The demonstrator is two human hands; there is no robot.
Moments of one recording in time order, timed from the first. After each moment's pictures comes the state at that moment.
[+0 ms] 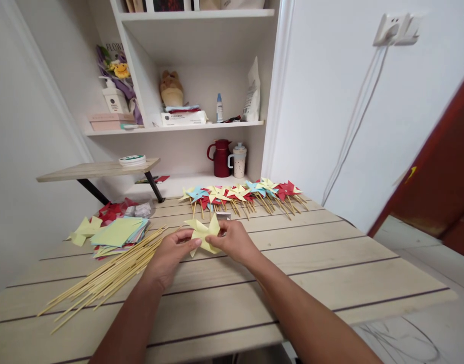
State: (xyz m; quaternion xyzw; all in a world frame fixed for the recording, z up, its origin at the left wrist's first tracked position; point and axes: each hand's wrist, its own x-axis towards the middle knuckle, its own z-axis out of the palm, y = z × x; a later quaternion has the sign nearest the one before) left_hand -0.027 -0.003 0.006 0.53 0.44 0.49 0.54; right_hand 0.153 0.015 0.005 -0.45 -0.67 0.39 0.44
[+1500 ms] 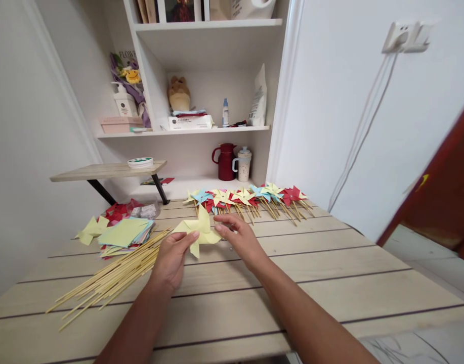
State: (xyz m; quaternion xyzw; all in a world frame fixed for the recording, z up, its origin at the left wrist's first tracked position) left_hand -0.021 0.007 -0.010 0.38 0.41 0.63 0.54; right_hand 0.158 0.022 0.002 -0.40 -0.63 0.40 0.54
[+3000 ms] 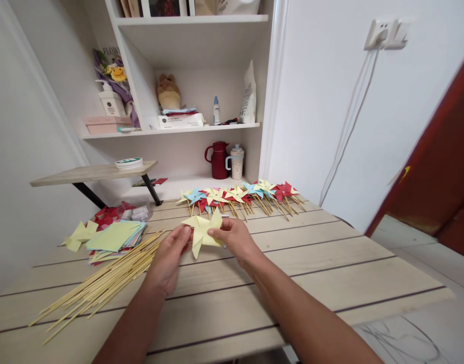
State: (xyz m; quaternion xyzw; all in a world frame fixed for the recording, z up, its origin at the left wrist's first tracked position) left_hand -0.017 0.003 -0.005 0.47 0.41 0.59 0.52; right_hand 0.153 0.019 0.006 -0.40 -0.52 0.53 0.53
